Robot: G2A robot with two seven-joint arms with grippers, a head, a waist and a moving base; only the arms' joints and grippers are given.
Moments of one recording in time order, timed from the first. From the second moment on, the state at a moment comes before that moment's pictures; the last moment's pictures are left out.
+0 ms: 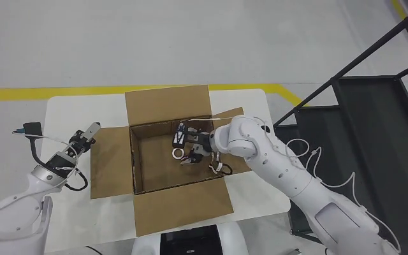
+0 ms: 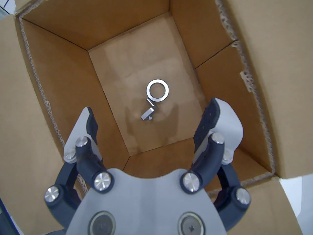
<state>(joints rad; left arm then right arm) 1.67 -1.04 -1.77 -1.92 0.00 -0.20 -0.57 -0.86 -1.20 0.77 -1.53 -0.88 -0.59 0.92</state>
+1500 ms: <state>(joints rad) 1.67 -1.04 -1.77 -1.92 0.00 -0.20 -0.57 -0.67 -1.38 0.50 -1.16 -0.99 -0.46 0.99</state>
